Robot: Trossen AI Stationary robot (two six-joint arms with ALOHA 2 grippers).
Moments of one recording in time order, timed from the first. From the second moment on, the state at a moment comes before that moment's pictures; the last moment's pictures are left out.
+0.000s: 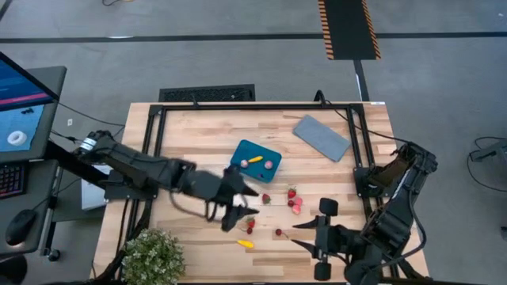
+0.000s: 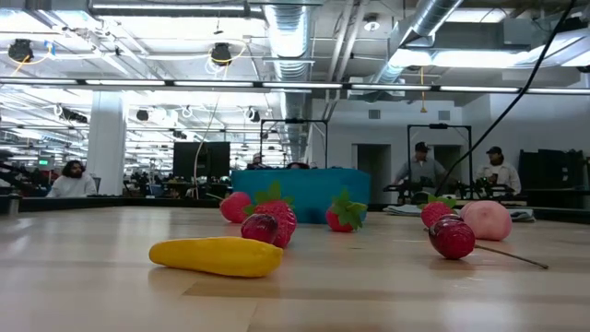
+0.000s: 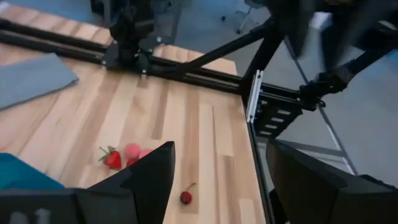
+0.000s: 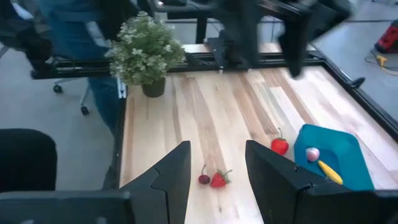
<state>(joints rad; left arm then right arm) -0.38 1.49 1.42 -0.33 -0.21 -0.42 0.91 1.68 1.76 -0.94 0.89 0.63</state>
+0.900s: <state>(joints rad) -0.77 1.51 1.42 -0.38 -0.53 -0.35 0.56 1.82 1.76 -0.95 0.44 0.58</state>
